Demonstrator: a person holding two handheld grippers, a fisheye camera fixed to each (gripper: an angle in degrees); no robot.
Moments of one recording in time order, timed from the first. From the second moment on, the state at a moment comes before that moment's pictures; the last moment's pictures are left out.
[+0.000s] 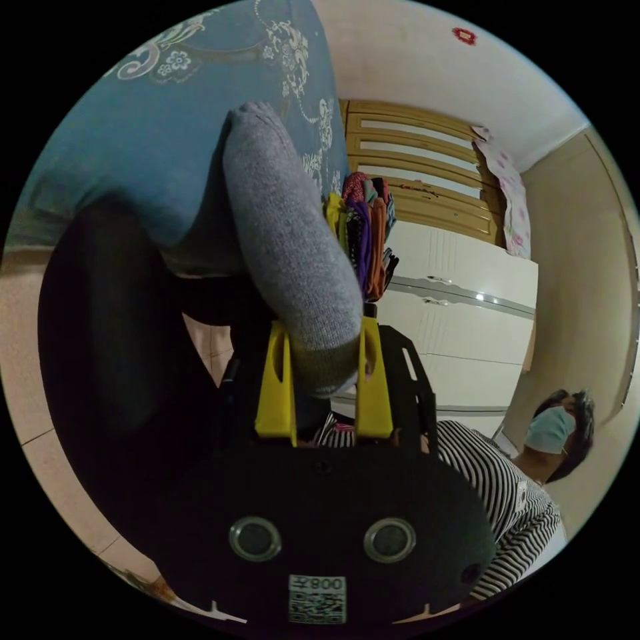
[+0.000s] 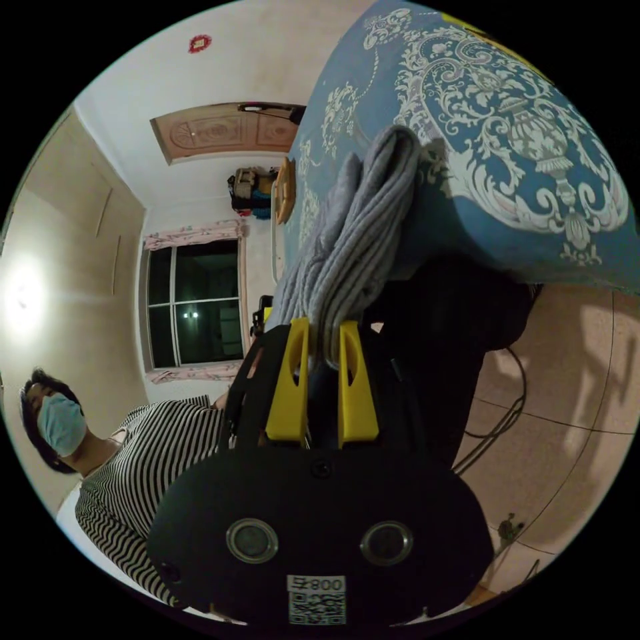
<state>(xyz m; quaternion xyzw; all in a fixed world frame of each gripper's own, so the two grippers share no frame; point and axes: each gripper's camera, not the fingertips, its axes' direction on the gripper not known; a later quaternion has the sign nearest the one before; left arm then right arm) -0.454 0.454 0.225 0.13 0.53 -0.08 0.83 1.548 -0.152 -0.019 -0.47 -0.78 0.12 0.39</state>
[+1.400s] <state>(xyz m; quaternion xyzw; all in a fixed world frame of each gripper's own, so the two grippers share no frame) -0.209 -0.289 0.221 0.28 0.50 0.18 0.80 1.730 -0.794 0.040 -0.25 -0.76 0.10 0.59</state>
